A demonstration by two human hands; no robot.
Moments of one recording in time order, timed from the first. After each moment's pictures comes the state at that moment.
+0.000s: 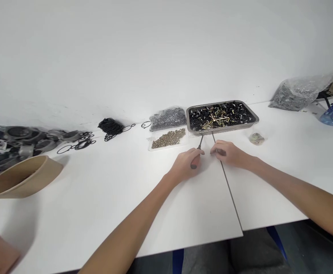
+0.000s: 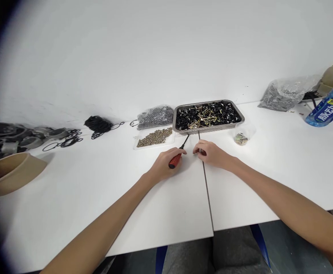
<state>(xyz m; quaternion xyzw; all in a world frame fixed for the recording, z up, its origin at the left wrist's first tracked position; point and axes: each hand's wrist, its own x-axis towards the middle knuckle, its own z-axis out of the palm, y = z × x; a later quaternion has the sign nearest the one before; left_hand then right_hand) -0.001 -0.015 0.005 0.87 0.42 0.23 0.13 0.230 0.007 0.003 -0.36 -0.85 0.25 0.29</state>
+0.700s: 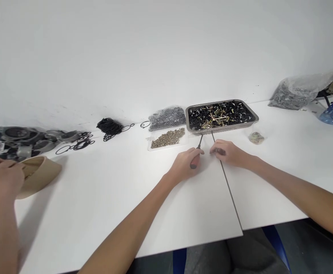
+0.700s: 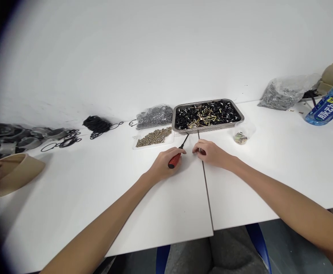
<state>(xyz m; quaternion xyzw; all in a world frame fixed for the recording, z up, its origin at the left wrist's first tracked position) -0.002 -0.016 0.005 0.87 0.42 0.23 0.13 0.229 0.007 0.004 -0.35 -0.85 0.25 0.29</state>
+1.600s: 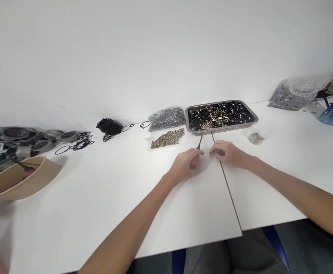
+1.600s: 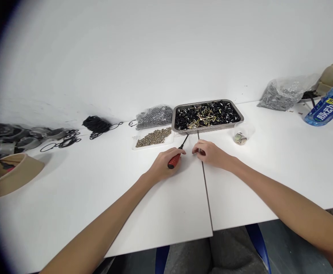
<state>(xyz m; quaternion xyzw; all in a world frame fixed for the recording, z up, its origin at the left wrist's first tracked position) -0.002 -0.016 0.005 0.87 0.42 0.23 0.13 0.230 0.008 0.002 -0.36 -0.85 0.25 0.29</state>
